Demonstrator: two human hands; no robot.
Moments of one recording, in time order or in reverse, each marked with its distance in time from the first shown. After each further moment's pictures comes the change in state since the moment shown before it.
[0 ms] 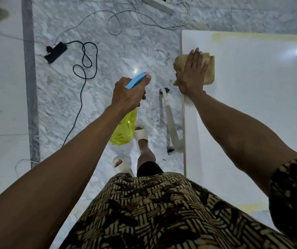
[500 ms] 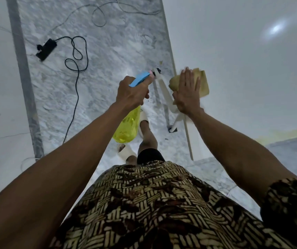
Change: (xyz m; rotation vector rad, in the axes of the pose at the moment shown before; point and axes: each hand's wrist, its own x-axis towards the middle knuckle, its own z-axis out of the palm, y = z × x) left_hand -0.133 -0.103 0.028 0.067 -0.099 0.080; right_hand -0.260 0.027 0.049 0.029 0.000 -0.015
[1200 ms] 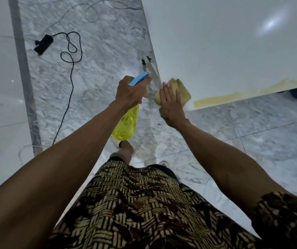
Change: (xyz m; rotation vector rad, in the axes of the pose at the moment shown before) left_hand -0.166 -0.064 0.096 0.045 -0.001 0.068; right_hand -0.228 0.025 0.052 -0.085 0.044 -0.200
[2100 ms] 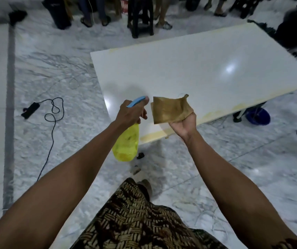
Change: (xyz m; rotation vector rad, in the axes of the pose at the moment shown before) left_hand -0.078 0.140 0.149 -0.047 -0.192 0.275; right_hand -0.095 0.215 -0.169 2.630 0.270 0.479
